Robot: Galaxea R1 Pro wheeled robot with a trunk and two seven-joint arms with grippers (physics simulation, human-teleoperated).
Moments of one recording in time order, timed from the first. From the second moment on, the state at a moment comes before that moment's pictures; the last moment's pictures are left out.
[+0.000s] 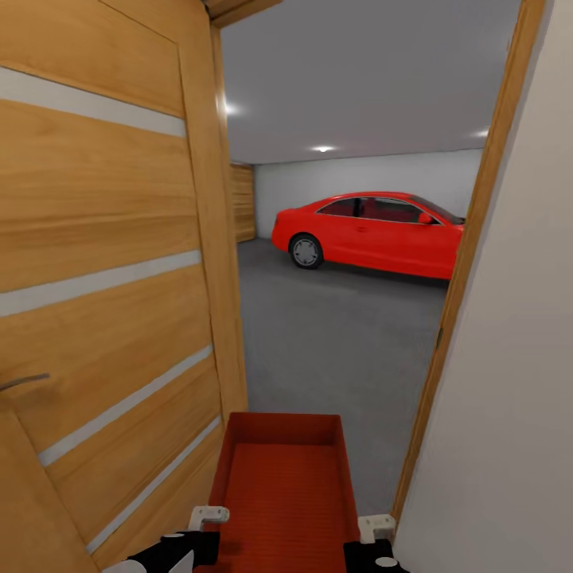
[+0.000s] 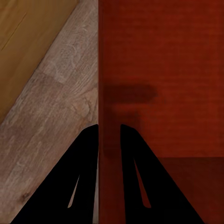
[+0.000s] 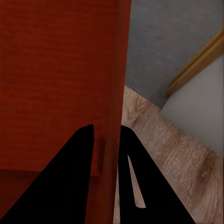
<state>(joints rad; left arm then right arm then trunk) -0.60 -0.06 0.04 0.00 -0.05 0.05 0.02 -0.54 0.12 0.56 0.00 -0.47 -0.12 -0.14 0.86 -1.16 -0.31</state>
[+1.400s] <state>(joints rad) -0.60 -0.06 0.04 -0.01 -0.05 0.05 0.01 -0.54 0.12 0.56 0.00 -0.47 -0.12 -0.14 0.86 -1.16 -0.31</state>
